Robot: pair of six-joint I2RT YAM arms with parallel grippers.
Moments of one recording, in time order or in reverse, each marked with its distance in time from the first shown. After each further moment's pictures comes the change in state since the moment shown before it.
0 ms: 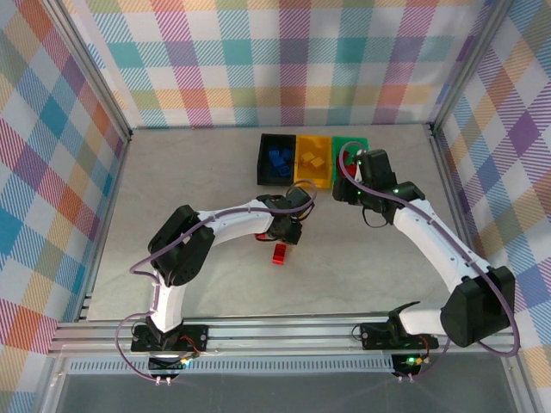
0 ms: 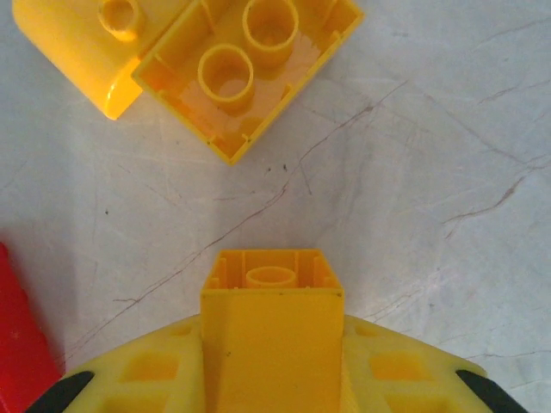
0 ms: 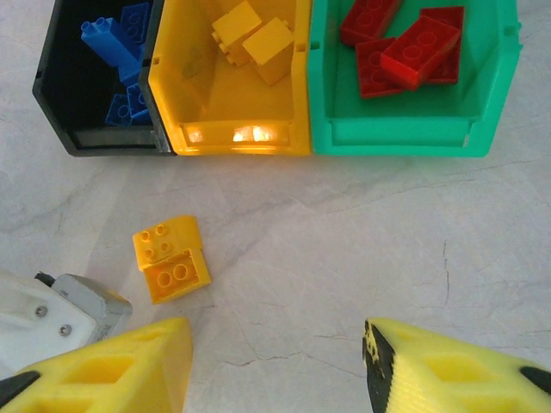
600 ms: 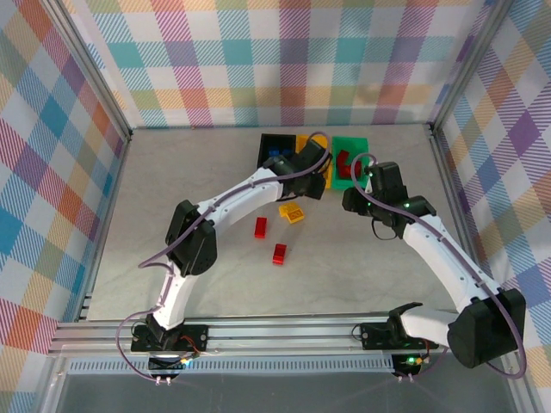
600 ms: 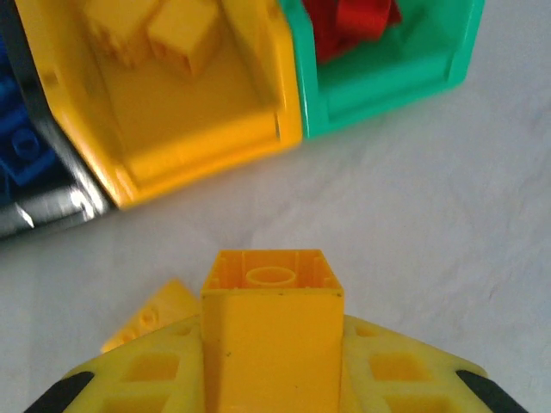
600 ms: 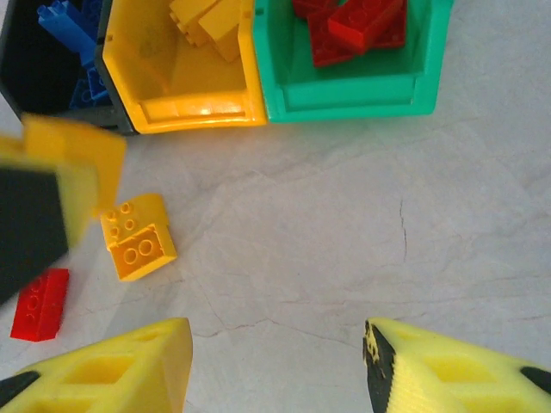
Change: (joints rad) left arm 0.055 0.173 0.618 -0.131 -0.040 0.095; right arm -0.032 -0.129 -0.128 -0.010 0.004 0.011
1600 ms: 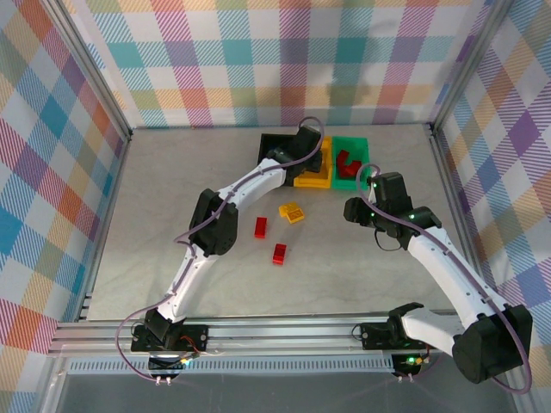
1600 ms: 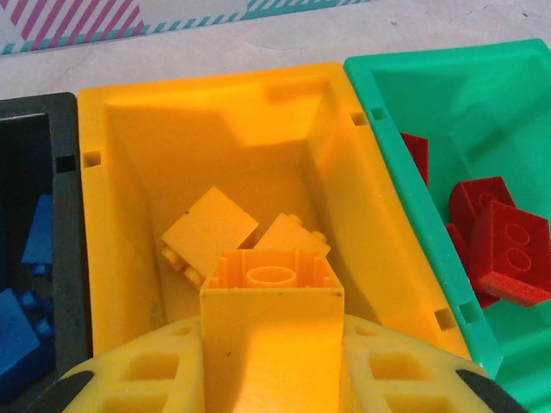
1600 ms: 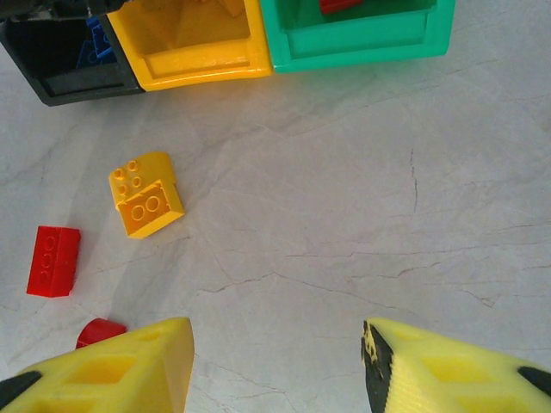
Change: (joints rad) left arm 0.134 0.332 0.259 0.301 -0.038 0.025; right arm 0.000 -0.086 -0.069 -0.037 -0.057 0.023
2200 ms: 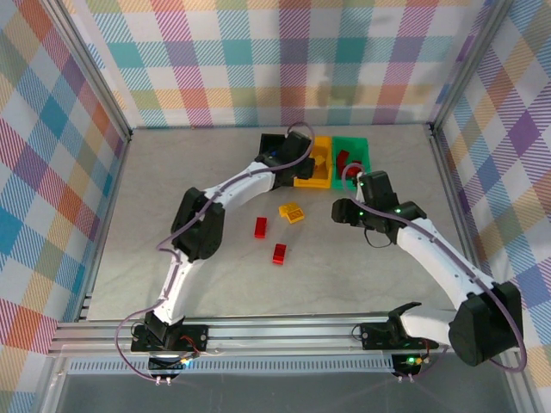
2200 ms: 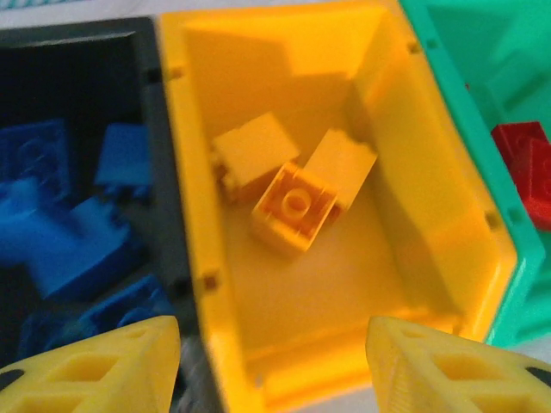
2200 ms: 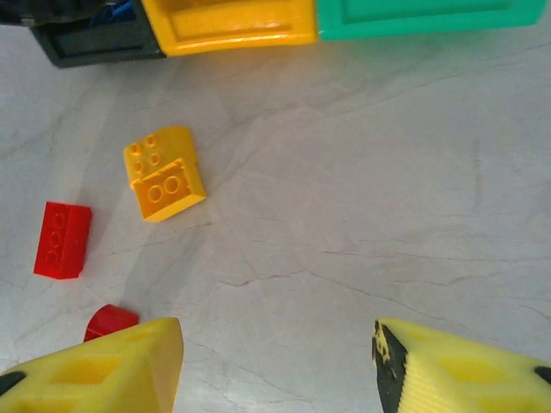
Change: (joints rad) left arm 0.012 -0.250 -0.363 0.050 -0.020 -0.018; right arm 0.069 0.124 0.000 0.077 -0.037 -0.004
